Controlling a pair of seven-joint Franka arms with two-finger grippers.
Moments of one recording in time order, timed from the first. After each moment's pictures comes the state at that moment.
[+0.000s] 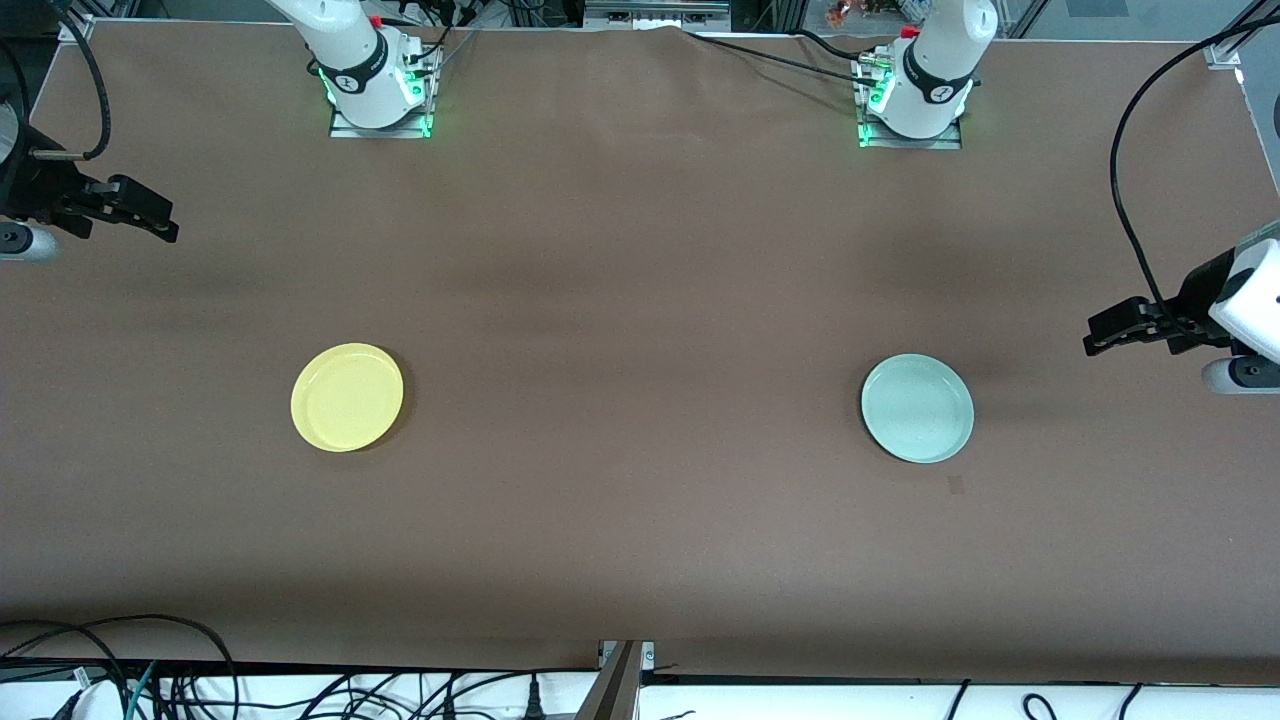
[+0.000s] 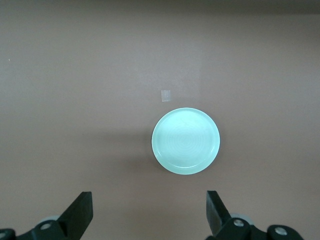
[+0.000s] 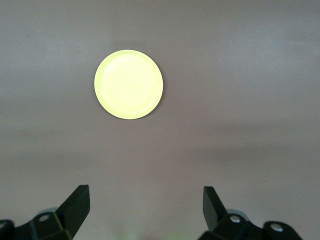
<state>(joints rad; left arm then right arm) 0.04 0.24 -0.01 -1.44 -0.02 1.67 -0.01 0.02 -0.04 -0.04 -1.70 -0.03 1.60 0.00</state>
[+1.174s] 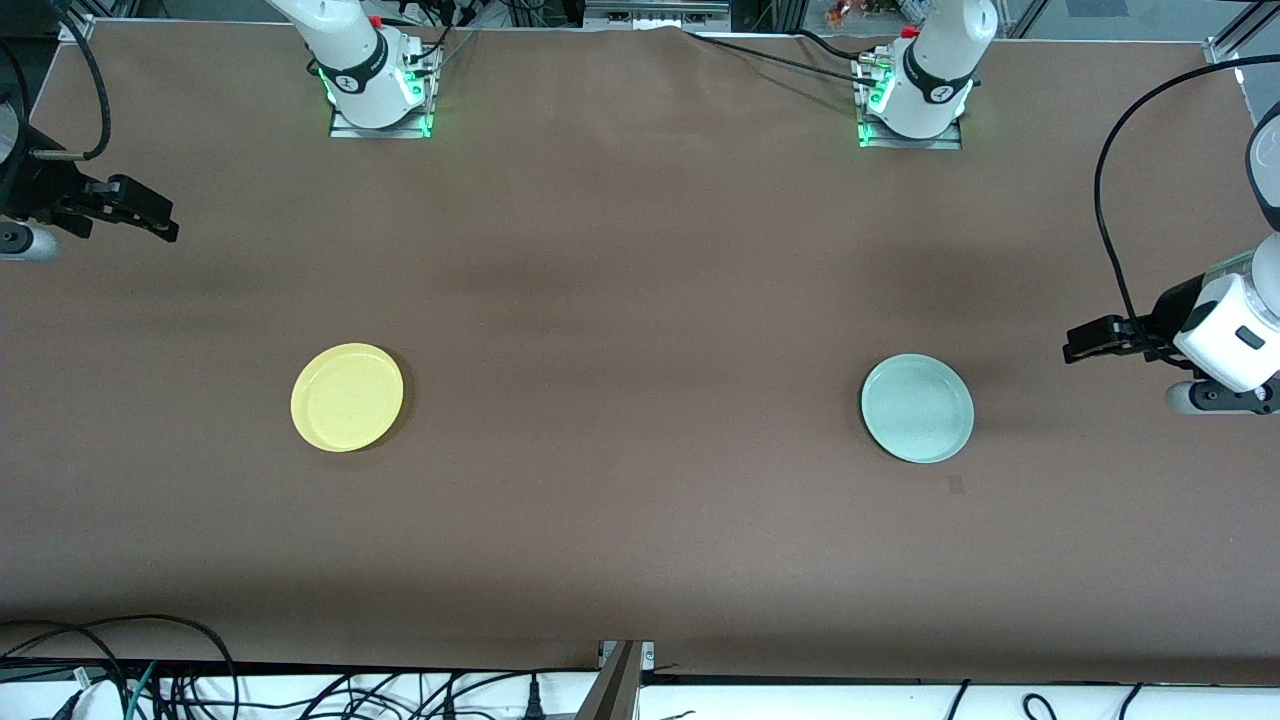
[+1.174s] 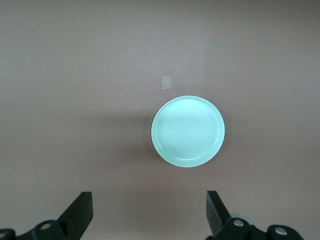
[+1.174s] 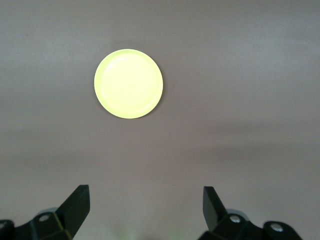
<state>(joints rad) 0.04 0.29 -0.01 -1.44 -0.02 1.64 -0.01 0.02 -0.04 -0.04 -1.70 -0.03 1.60 0.00</state>
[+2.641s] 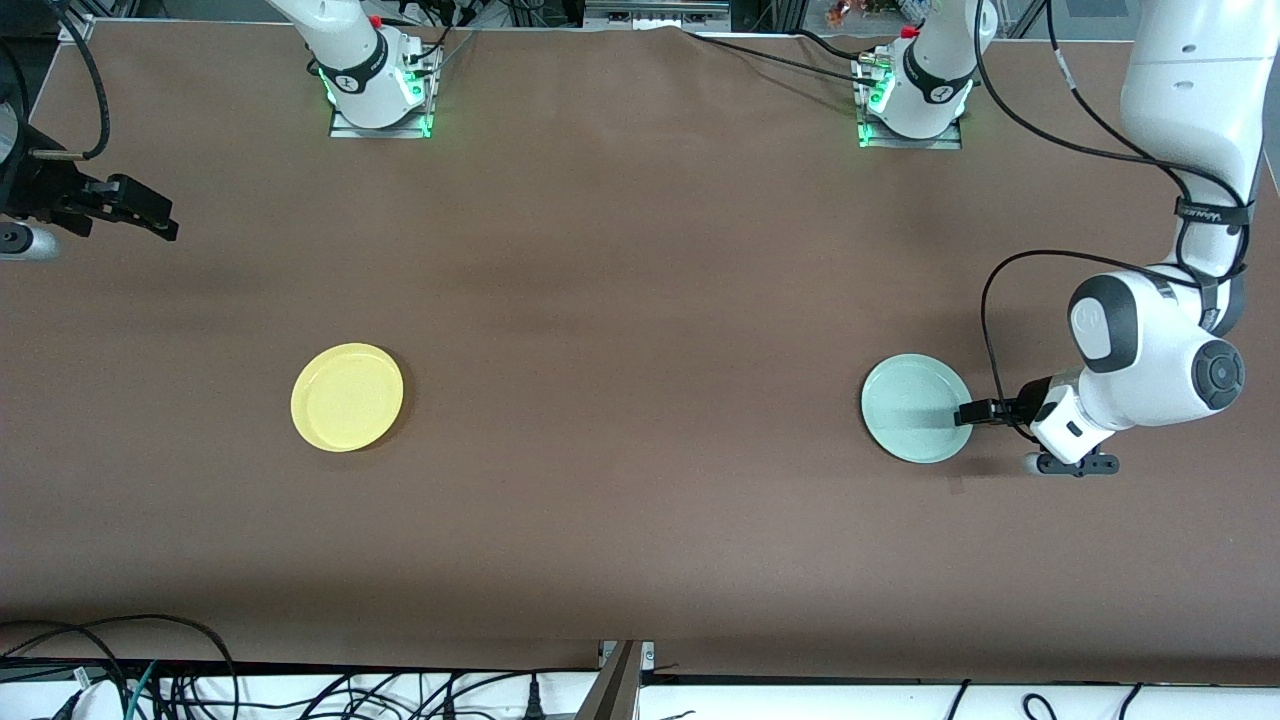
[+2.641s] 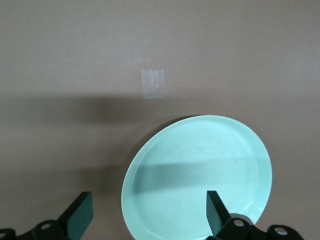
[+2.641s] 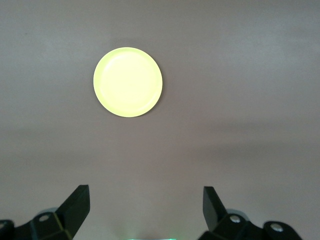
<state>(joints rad) 0.10 0.60 -0.01 -1.74 -0.29 2.20 0.25 0.02 -0.04 -0.04 -1.71 -0.03 1.59 0.00</state>
